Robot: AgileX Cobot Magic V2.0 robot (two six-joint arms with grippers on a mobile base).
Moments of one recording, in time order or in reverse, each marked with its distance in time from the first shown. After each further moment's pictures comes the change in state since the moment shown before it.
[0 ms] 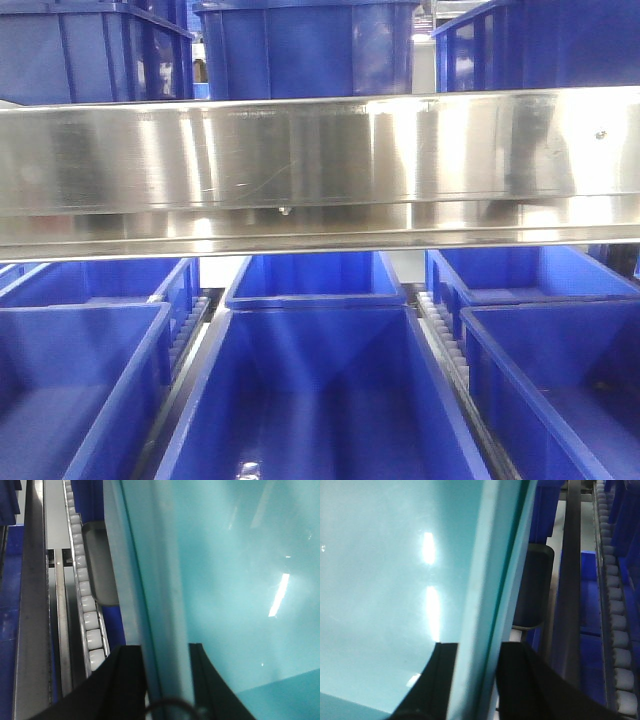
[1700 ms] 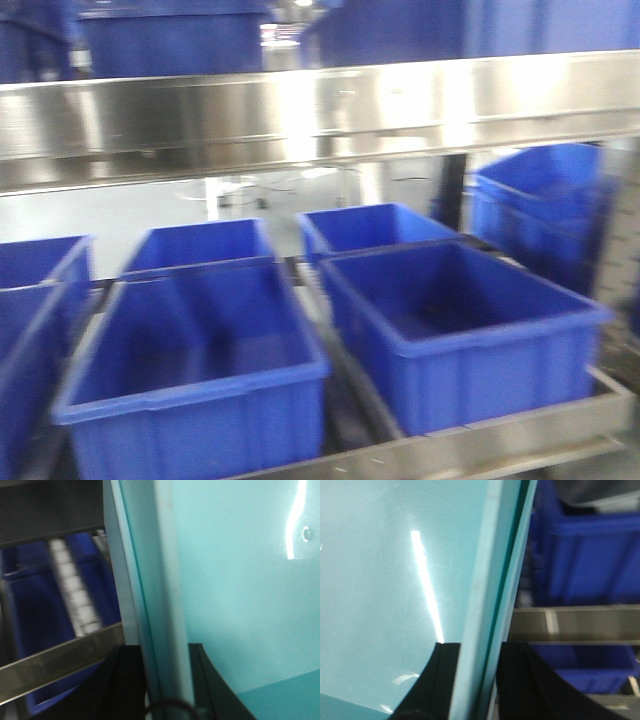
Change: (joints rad) left arm 0.002 0.002 0.000 0.011 0.004 0.000; right arm 0.002 0.018 0.000 0.006 -0.002 0.000
